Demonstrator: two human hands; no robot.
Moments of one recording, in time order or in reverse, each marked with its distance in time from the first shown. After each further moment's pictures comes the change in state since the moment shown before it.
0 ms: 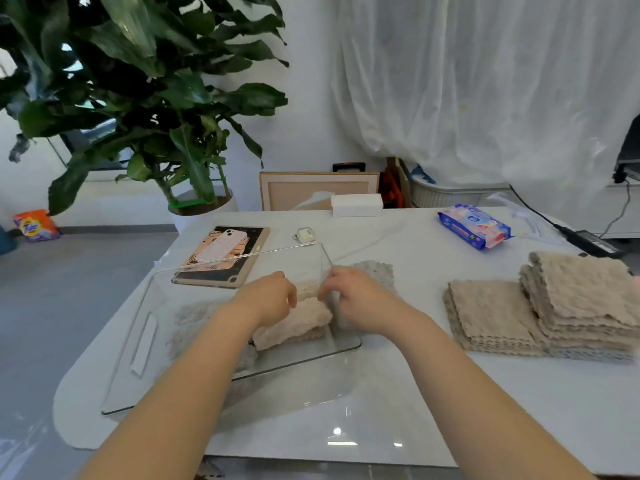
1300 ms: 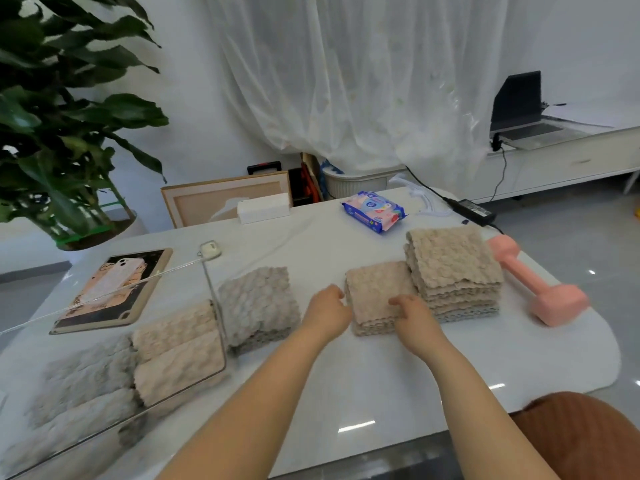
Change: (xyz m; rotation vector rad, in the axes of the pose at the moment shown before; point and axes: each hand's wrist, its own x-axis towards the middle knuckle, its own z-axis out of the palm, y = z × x) left_hand 0.061 0.262 0.063 -0.542 0.039 0.049; right_hand -0.167 0.201 -0.022 0.285 0.275 0.778
